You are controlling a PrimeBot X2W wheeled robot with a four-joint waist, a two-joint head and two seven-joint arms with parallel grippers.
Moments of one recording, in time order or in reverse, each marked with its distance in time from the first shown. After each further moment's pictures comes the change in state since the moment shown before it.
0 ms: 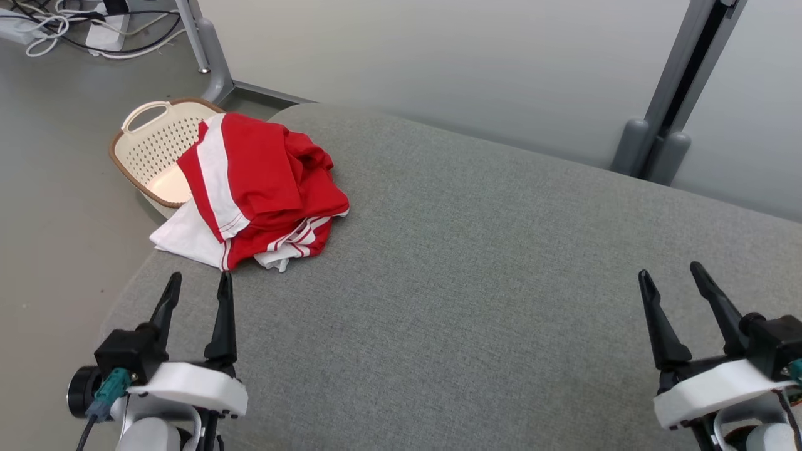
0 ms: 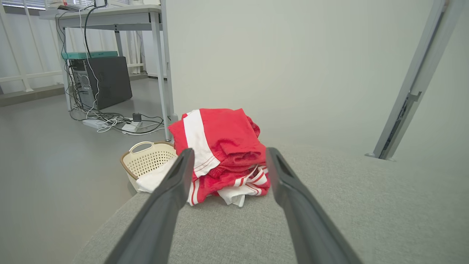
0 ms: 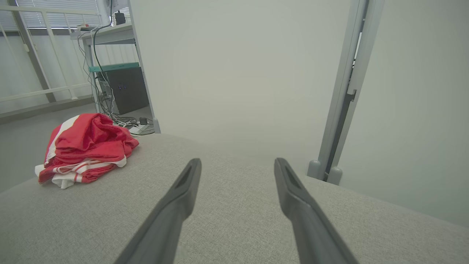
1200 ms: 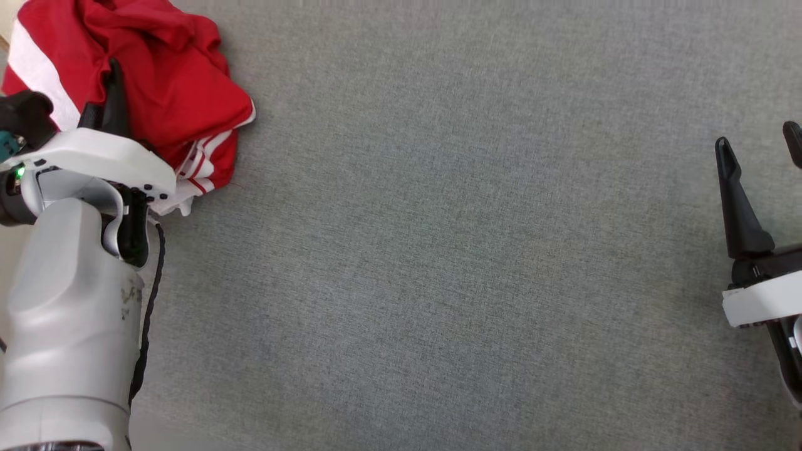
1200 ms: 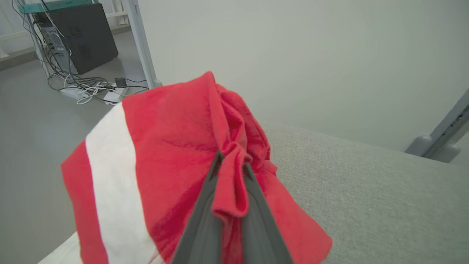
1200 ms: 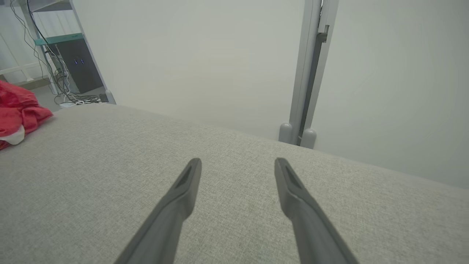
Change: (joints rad) left arm -0.762 0.094 0.024 0.616 -0.162 -0.010 0.000; right arm -0.218 -0.162 -0.047 -0.186 0.007 0.000 0.104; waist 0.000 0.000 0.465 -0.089
